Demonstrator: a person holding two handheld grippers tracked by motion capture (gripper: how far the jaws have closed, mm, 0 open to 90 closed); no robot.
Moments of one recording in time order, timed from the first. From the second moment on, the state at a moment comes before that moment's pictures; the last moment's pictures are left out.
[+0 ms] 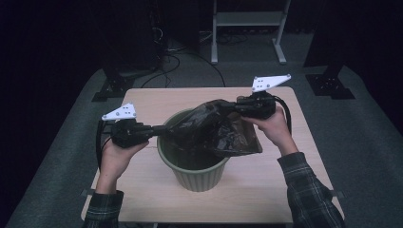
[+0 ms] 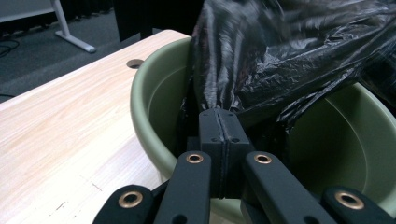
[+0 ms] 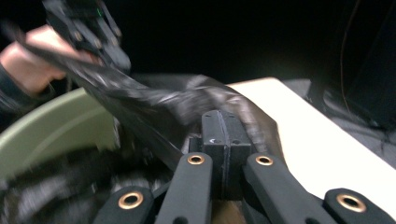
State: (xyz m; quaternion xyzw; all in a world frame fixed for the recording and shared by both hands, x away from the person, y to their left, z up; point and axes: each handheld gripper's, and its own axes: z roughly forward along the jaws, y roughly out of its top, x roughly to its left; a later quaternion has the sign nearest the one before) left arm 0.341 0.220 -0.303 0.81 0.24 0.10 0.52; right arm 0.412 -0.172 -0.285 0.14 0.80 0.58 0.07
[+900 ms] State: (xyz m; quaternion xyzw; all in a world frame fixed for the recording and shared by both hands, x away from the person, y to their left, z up) left arm 0.346 0.184 -0.256 0.79 0.22 0.13 0.55; right arm 0.421 -0.118 -0.272 0.13 0.81 0.56 0.07
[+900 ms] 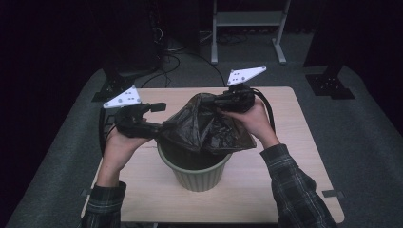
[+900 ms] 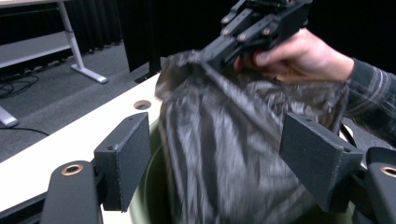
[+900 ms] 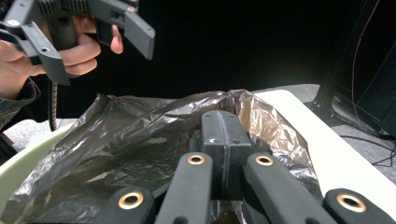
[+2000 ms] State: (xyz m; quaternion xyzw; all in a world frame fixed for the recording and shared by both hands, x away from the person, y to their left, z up) left arm 0.396 0.135 -0.266 0.82 0.25 0.08 0.50; right arm 0.406 -0.178 -0.269 0.16 0.79 0.59 0.08
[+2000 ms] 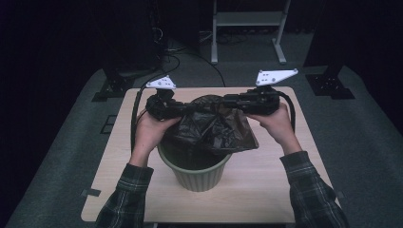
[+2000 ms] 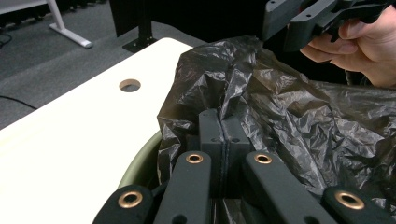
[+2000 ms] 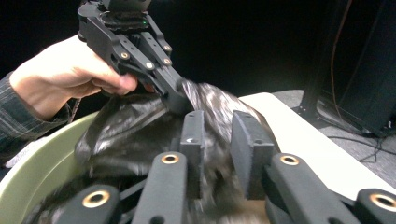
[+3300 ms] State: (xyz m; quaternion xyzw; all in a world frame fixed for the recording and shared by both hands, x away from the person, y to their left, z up) left arm 0.397 0.154 -0.266 0.80 0.27 0.09 0.53; right arm 0.402 -0.176 -0.305 0.18 0.81 0.56 0.06
